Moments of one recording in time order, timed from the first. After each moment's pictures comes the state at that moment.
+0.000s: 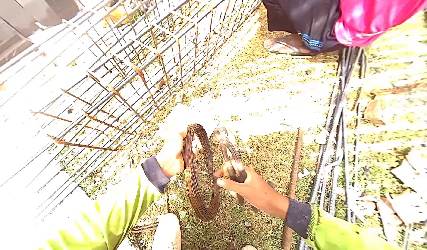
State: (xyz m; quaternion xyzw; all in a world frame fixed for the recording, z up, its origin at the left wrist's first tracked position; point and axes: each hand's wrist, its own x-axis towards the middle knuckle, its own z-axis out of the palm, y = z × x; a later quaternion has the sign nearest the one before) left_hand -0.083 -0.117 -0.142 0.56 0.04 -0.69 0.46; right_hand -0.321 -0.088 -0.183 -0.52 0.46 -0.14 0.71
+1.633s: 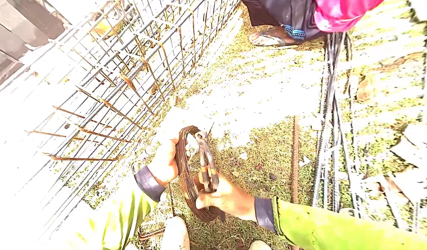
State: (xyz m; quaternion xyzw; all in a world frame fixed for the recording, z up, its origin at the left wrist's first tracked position) left_hand -0.079 -0.108 -0.135 0.57 -0.01 -0.68 0.46; right_hand -0.266 -0.055 -0.194 -0.46 0.34 -0.21 0.79
